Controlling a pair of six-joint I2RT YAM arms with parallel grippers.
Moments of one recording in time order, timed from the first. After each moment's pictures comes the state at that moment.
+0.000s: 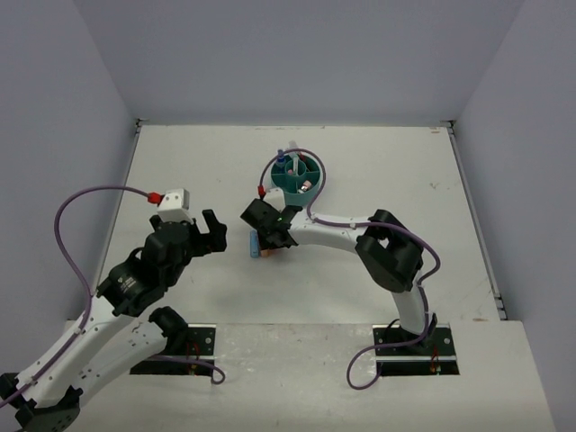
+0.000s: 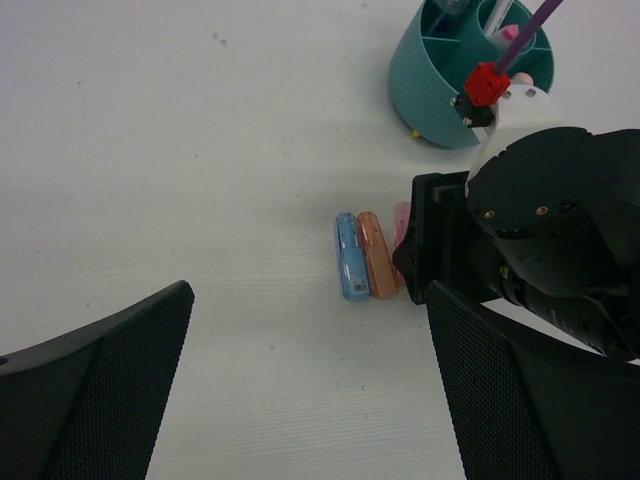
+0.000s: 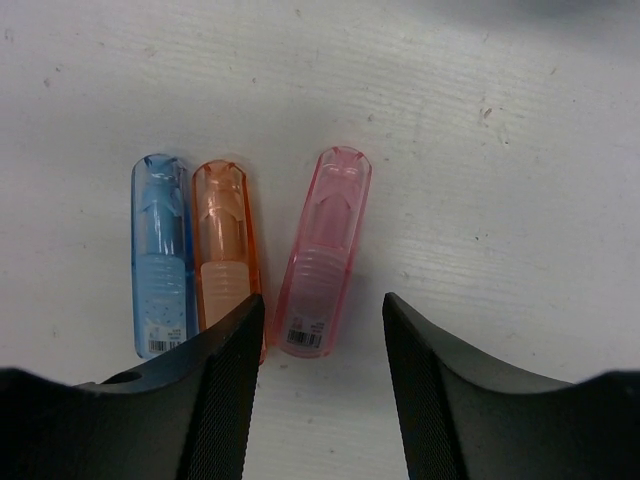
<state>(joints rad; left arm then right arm) -0.69 0.60 0.77 -0.66 -0.49 -0.54 1.01 2.04 1.47 -0.57 0.42 0.74</state>
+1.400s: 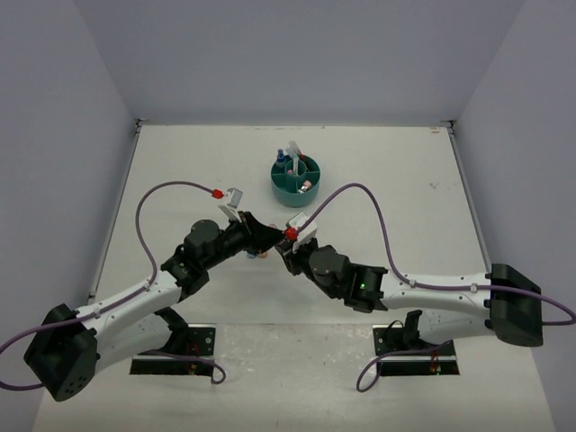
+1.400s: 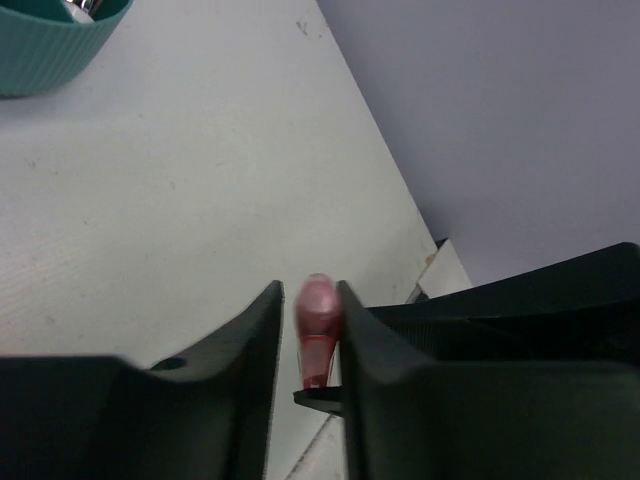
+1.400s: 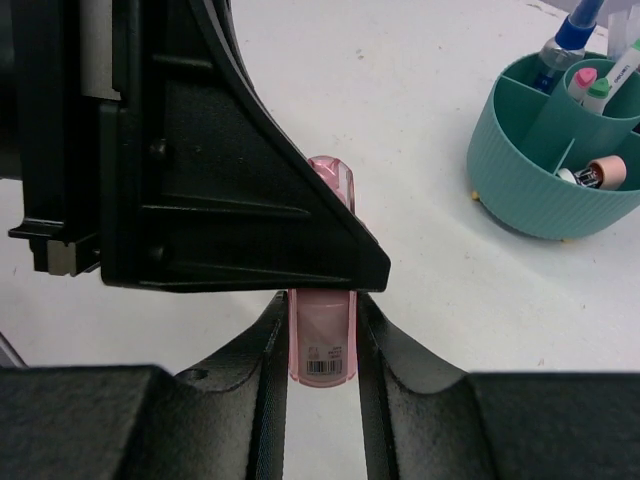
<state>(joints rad) -0.69 0.97 0.41 0.42 0.22 -0.83 1.26 1.23 0.68 0.28 0.54 0.16</state>
